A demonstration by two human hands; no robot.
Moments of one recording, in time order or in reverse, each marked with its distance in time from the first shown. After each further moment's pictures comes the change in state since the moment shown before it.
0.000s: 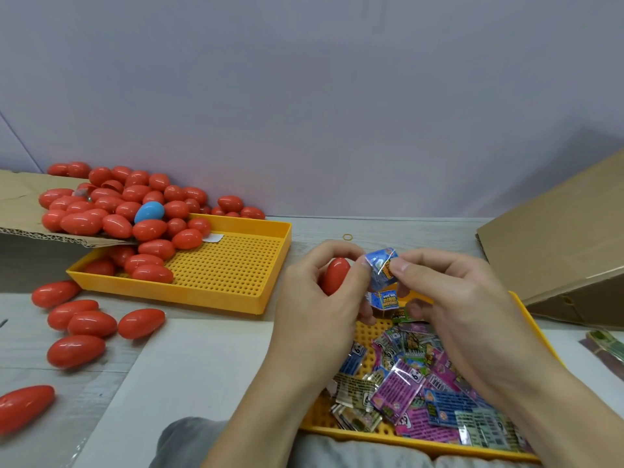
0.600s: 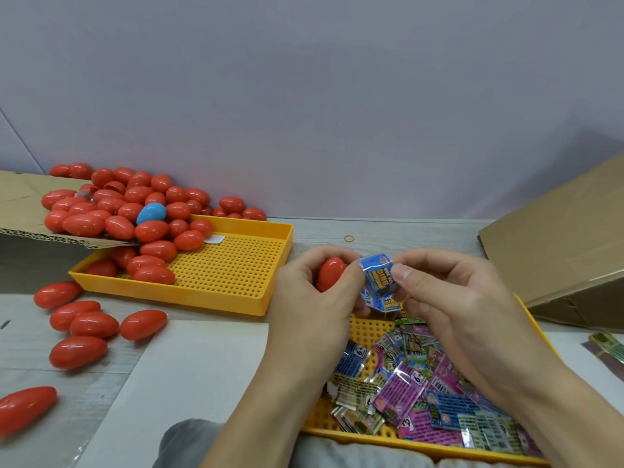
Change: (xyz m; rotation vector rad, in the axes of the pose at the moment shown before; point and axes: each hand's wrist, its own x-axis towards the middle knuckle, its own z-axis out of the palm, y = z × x) left_hand 0.002 -0.003 -0.003 -0.057 0.065 -0.041; right_hand 0.000 0.001 -0.002 0.057 -0.019 -0.059
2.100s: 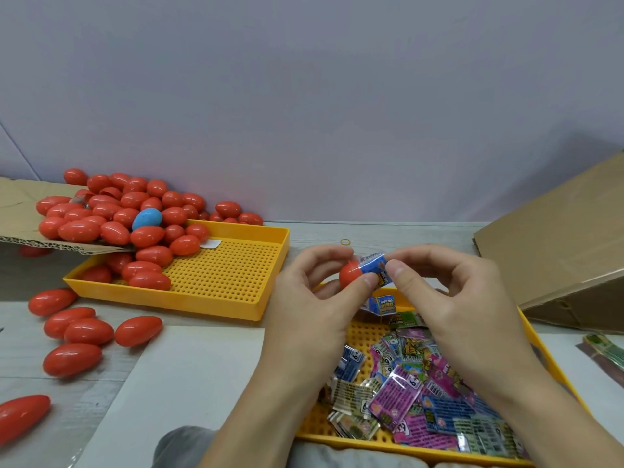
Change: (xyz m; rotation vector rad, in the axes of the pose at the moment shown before) left_hand 0.001 -0.005 0.001 -0.110 -0.035 -0.072; right_hand -0.004 -0.008 0.005 -0.337 0.176 -0.162
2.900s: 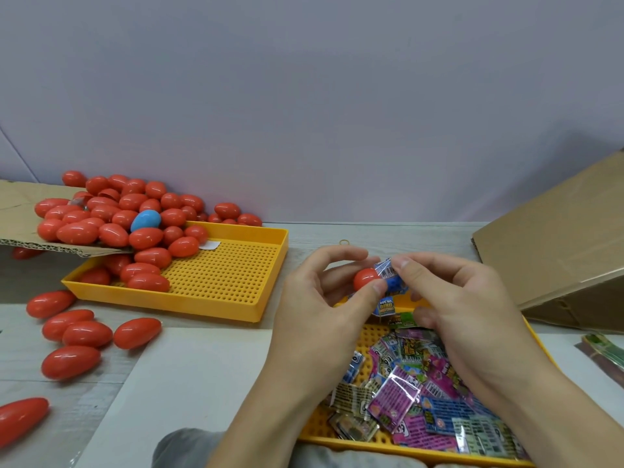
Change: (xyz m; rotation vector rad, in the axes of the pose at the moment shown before) left_hand -0.003 0.005 0.004 0.073 -0.124 0.041; right_hand 0.002 0.002 0.001 0.358 0.002 0.262
